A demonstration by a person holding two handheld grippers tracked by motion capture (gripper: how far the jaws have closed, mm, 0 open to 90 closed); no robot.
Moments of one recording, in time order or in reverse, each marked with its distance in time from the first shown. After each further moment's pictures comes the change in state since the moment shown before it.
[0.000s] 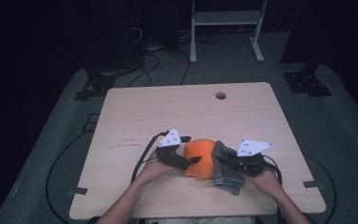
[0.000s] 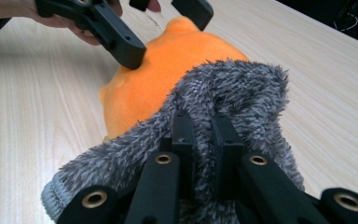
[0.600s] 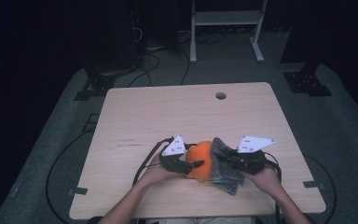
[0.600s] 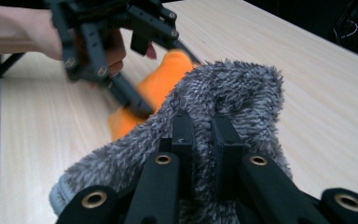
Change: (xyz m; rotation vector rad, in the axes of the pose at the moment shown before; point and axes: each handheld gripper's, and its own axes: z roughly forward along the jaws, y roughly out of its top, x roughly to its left) left arm -0.019 -0.004 0.001 -0.010 0.011 0.162; right arm 0.004 0.024 -0.005 -0.015 0.005 0.003
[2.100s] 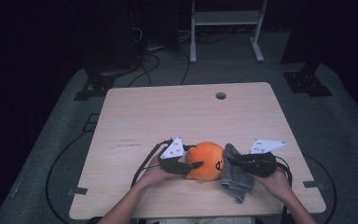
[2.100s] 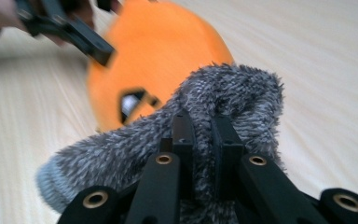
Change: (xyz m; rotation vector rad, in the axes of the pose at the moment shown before) left arm 0.000 -0.005 -0.001 -0.018 0.001 0.013; right arm -0.016 -0.036 -0.018 0.046 0.002 0.126
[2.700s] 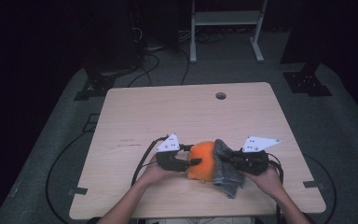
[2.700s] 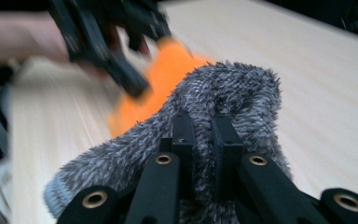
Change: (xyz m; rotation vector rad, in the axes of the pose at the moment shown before) left arm 0.006 0.000 -0.004 -0.047 -0.050 -0.102; right arm 0.015 0.025 0.009 -0.092 0.042 -0.059
